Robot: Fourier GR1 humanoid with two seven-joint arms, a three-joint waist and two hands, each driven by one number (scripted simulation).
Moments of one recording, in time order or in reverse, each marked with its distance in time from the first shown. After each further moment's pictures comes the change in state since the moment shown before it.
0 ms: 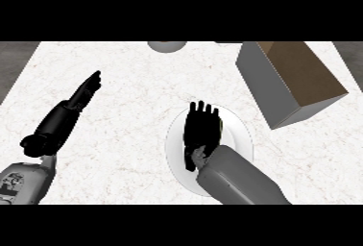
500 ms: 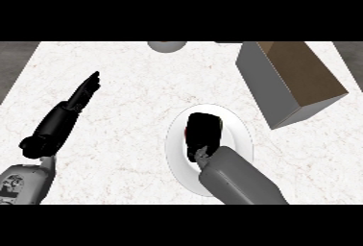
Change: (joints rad) left arm 0.013 -0.031 0.036 -0.012 -0.037 -0.028 0.005; right arm 0.023 0.007 -0.009 0.064 0.038 -0.026 -0.091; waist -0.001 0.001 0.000
